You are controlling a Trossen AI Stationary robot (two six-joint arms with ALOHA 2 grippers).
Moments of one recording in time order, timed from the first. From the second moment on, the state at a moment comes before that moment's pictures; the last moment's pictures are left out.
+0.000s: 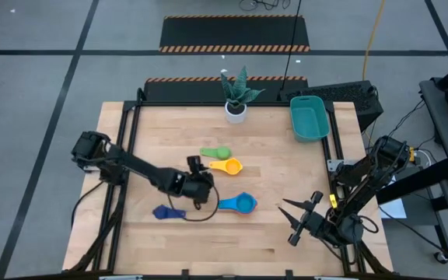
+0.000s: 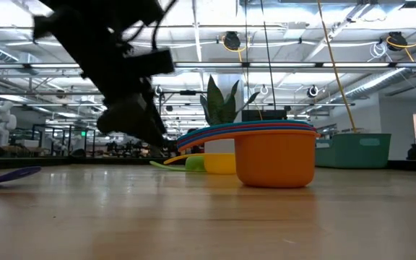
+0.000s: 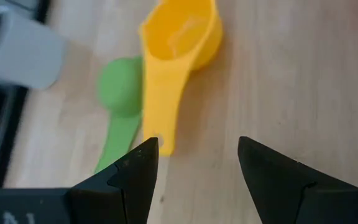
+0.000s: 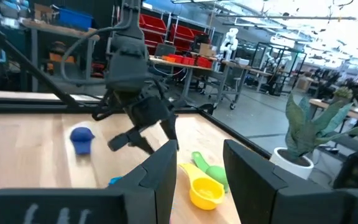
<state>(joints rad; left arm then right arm) -0.25 1.72 0.91 -0.23 -0.61 -0.06 1.03 1.53 0.58 1.20 1.57 -0.41</state>
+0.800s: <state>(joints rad) 0.00 1.81 0.91 -0.10 -0.36 0.13 1.01 1.53 0.49 1.25 1.57 -0.48</state>
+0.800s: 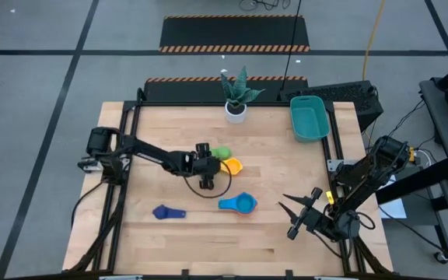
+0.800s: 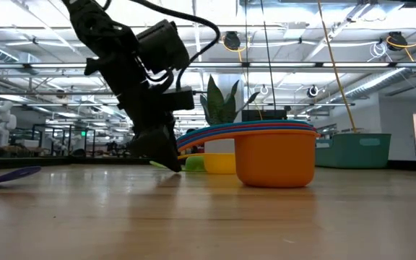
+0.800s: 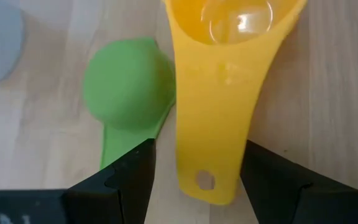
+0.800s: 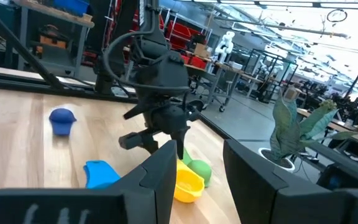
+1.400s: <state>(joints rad) 0.15 1.81 0.91 -0.06 -0.03 0.20 1.01 1.53 0.49 1.26 1.57 -0.50</state>
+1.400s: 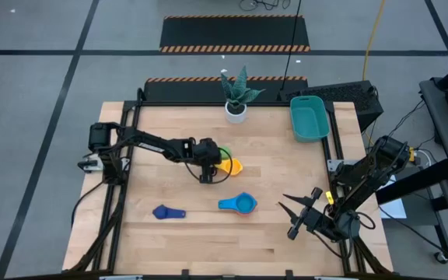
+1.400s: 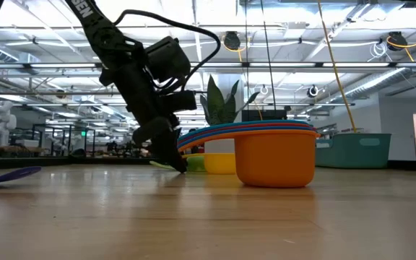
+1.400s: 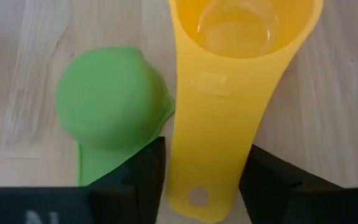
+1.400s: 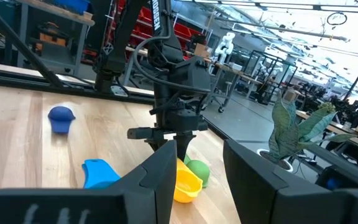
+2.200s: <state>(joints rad) 0.06 1.80 0.91 -0.05 -0.08 0.06 1.01 1.53 0.49 1.26 1.57 -0.51</state>
